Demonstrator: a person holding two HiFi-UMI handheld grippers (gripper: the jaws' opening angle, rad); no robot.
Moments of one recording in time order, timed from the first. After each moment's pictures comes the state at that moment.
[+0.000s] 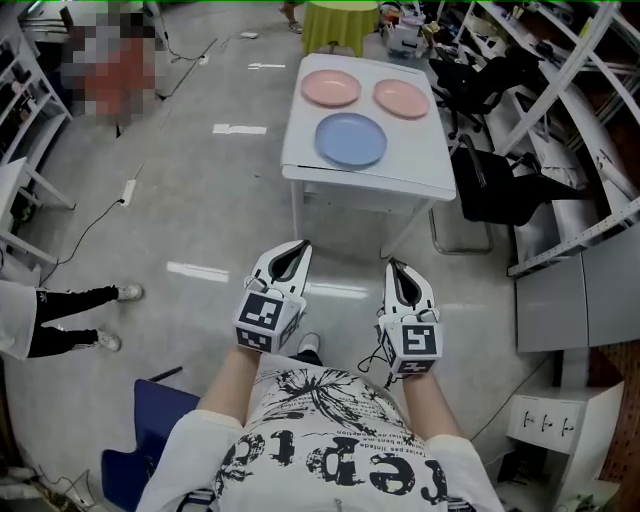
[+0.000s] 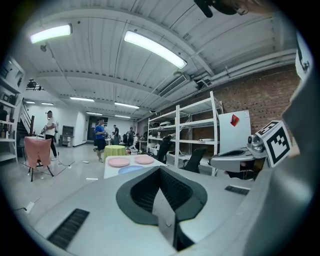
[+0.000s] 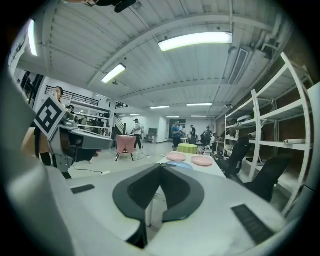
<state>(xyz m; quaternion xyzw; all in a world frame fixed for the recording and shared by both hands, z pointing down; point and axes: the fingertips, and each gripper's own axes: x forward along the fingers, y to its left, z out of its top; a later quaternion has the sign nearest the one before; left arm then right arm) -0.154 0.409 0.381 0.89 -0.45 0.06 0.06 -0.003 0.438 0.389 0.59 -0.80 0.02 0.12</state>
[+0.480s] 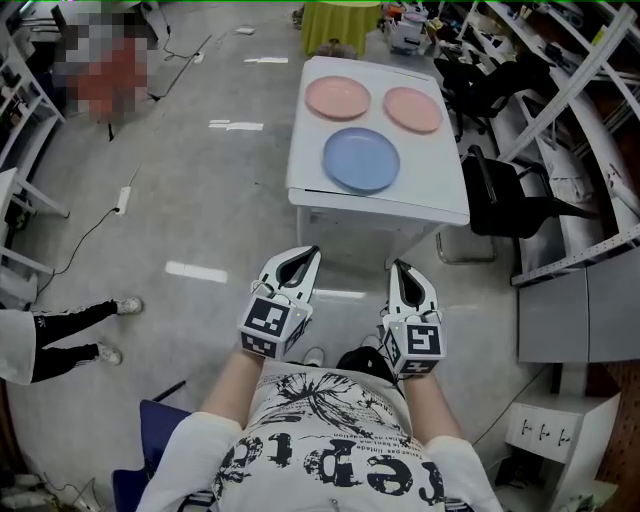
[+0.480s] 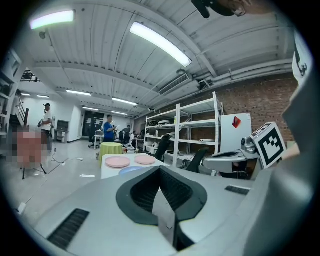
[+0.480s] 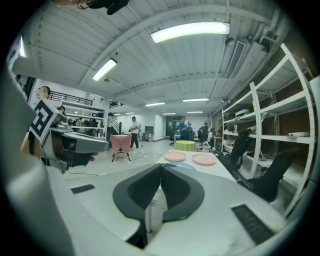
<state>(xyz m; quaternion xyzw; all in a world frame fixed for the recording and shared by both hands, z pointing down) -0.170 0.286 0.394 0.90 -0.42 0.06 0.08 -0.026 0.307 0.401 0.60 -0.79 0.05 0.11</state>
